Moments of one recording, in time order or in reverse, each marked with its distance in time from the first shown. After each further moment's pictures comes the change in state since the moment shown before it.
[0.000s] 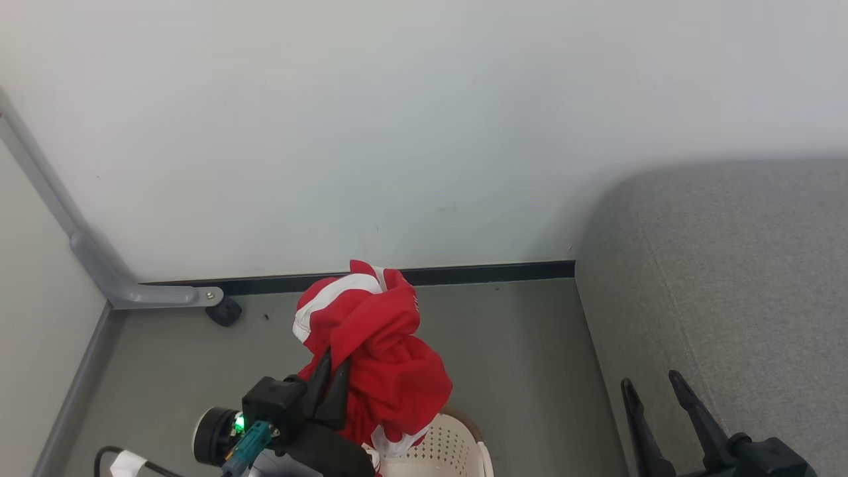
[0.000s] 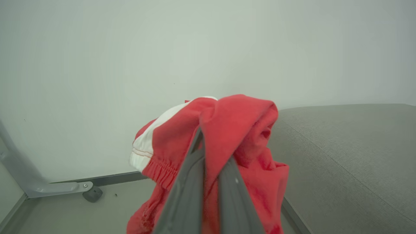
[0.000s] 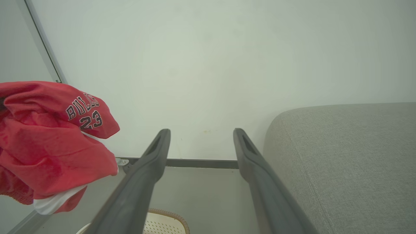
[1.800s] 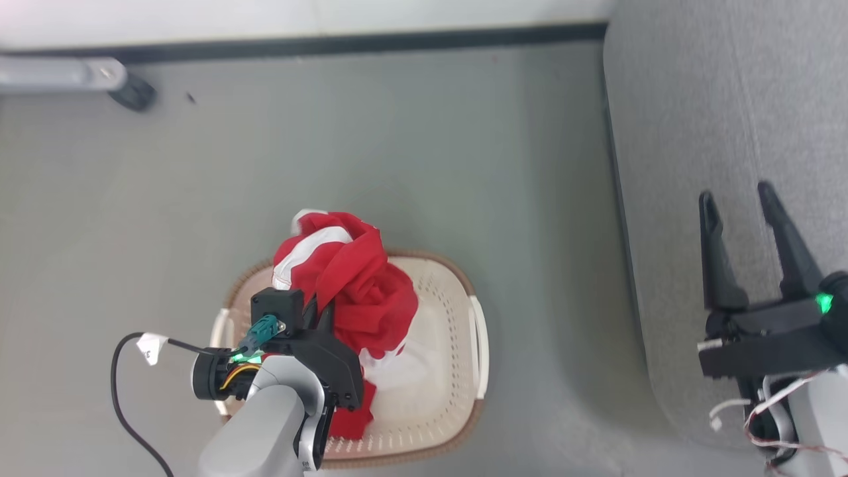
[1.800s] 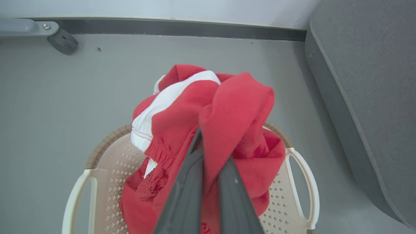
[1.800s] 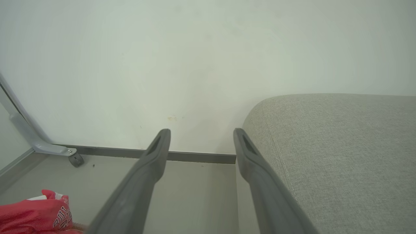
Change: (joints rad) left arm -0.400 -0.087 -0.160 0.596 -0.253 -0.001 0.000; right arm -0.358 -0.097 -0.091 -0.032 0.001 0.007 0.000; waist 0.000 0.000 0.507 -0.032
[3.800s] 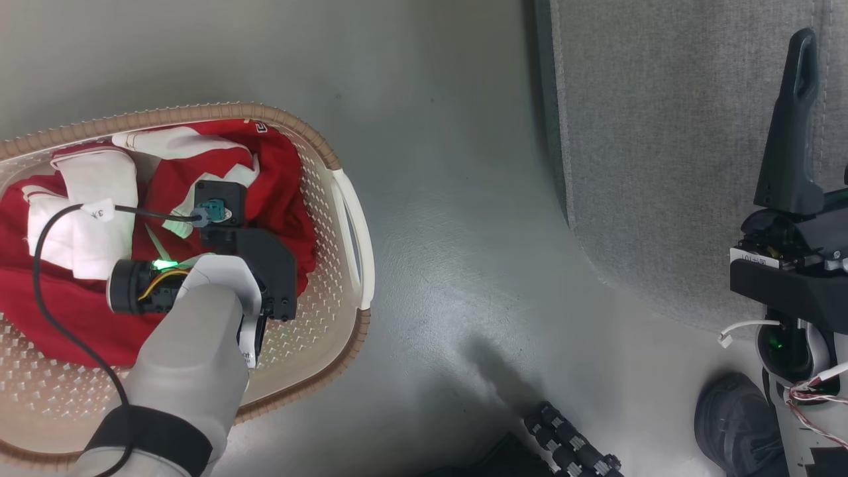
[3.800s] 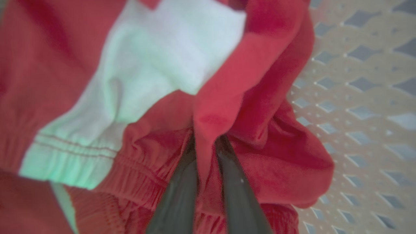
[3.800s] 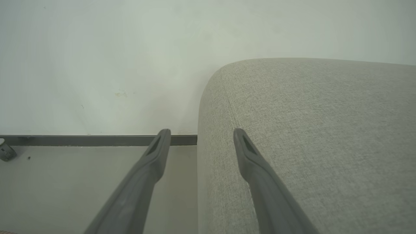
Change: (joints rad) left arm -0.292 0.023 0.082 0.275 0.153 0.001 0.263; right arm -0.140 0.037 0.005 -0.342 0.106 -0.080 0.000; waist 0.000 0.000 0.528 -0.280
